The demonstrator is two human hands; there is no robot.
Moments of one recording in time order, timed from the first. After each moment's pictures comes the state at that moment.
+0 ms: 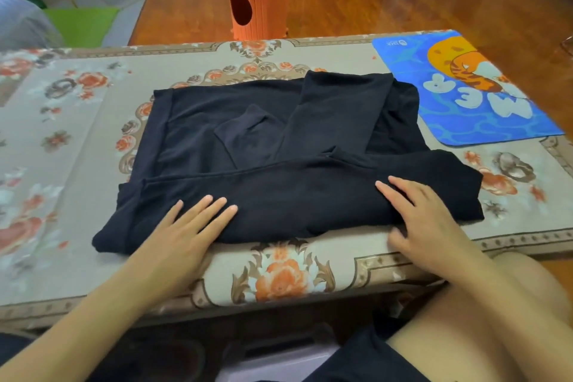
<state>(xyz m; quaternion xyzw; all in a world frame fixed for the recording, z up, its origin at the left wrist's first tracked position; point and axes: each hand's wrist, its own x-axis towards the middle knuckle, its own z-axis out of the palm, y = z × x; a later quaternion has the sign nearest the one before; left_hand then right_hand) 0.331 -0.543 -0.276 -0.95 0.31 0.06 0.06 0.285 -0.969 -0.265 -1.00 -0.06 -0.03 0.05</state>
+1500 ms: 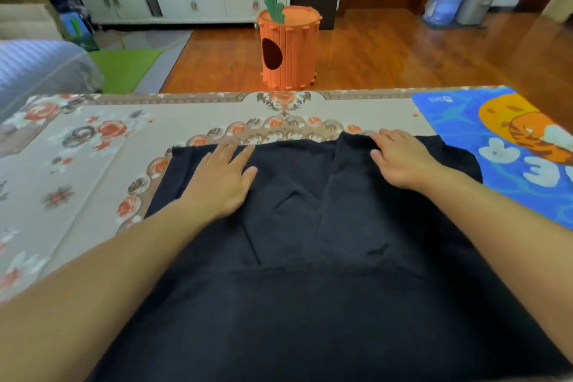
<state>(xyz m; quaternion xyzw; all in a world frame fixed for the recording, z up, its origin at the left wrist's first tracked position) 0.579 -0.606 -0.255 -0.99 0.13 0.00 -0.09 0.601 -0.965 -0.241 -1.00 -0.03 0.02 0.04</state>
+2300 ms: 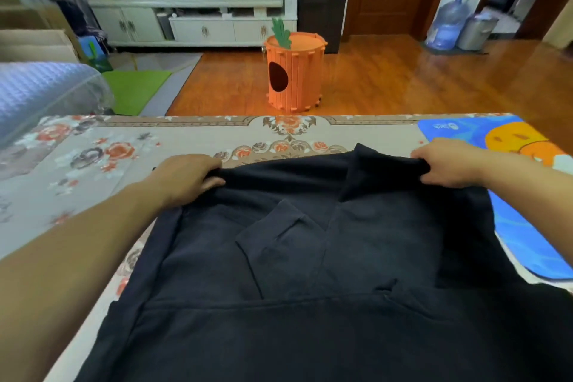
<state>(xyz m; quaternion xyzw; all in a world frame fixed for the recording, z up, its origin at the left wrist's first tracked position) 0.633 -0.528 -0.221 -0.97 0.22 -0.02 0.01 0.611 -1.019 -0.172 -0.99 -0.06 0.13 -0.07</state>
